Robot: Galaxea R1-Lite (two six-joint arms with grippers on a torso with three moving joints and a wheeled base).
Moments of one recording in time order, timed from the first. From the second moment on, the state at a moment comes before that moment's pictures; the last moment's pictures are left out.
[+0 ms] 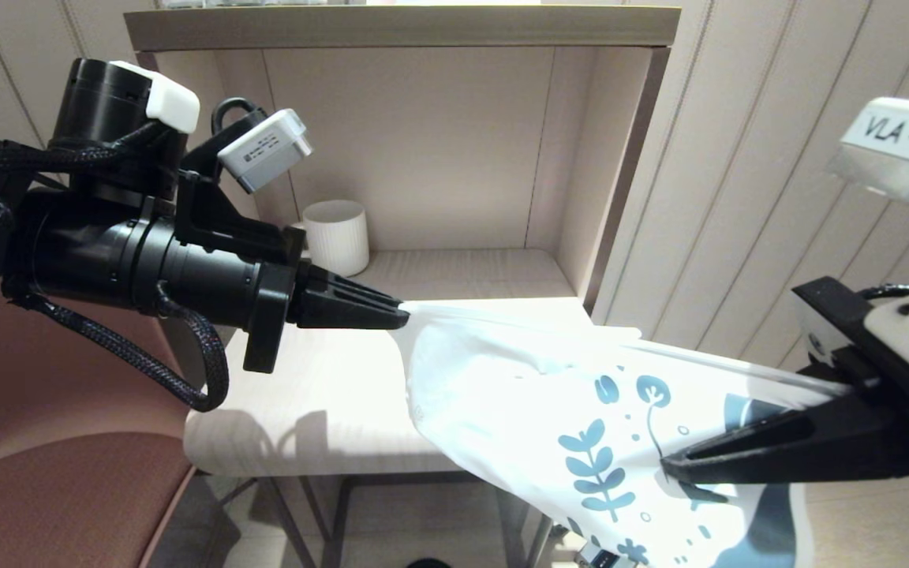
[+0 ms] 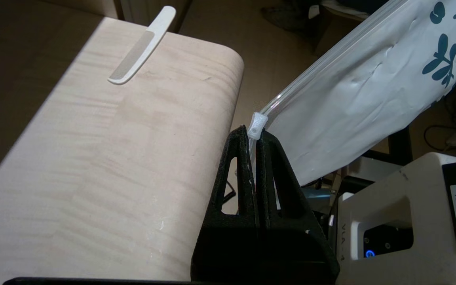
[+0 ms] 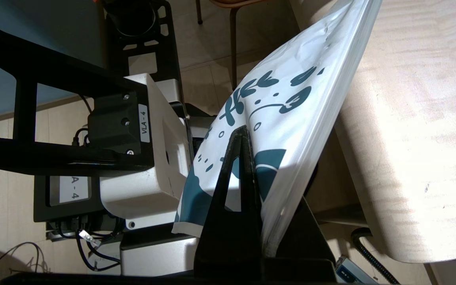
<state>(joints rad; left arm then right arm) -0.44 1.61 -1.35 0.29 -0.84 0.40 0.70 1.32 -1.43 0.71 0.57 -0.36</state>
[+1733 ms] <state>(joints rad) -0.39 1.57 -1.25 0.21 -1.04 0.40 0.71 1.32 -1.43 0.71 0.57 -0.36</state>
